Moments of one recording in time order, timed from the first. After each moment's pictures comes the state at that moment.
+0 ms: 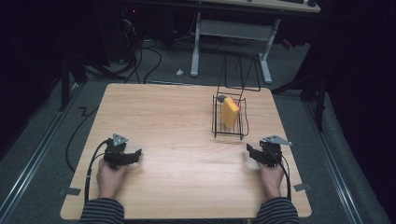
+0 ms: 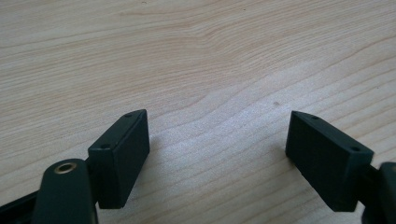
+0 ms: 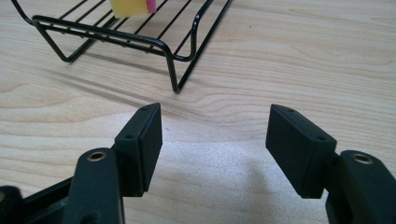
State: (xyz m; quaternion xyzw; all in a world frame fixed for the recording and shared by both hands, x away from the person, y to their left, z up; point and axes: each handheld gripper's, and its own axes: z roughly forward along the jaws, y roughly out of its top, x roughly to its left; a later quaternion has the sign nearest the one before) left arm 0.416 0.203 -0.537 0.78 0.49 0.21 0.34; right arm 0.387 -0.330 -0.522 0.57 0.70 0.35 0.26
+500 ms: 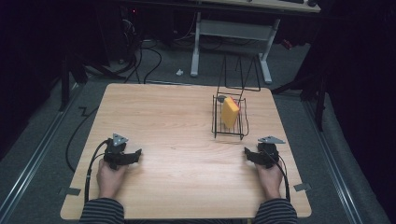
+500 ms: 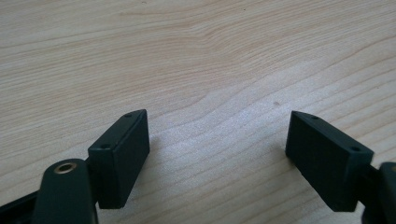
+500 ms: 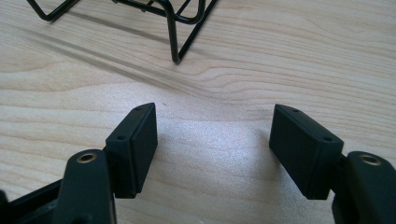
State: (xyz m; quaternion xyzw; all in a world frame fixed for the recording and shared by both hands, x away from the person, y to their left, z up) left arm 0.415 0.203 -0.537 0.78 0.49 0.21 0.34; right arm 0.393 -0.324 -0.530 0.56 0.73 0.30 0.25
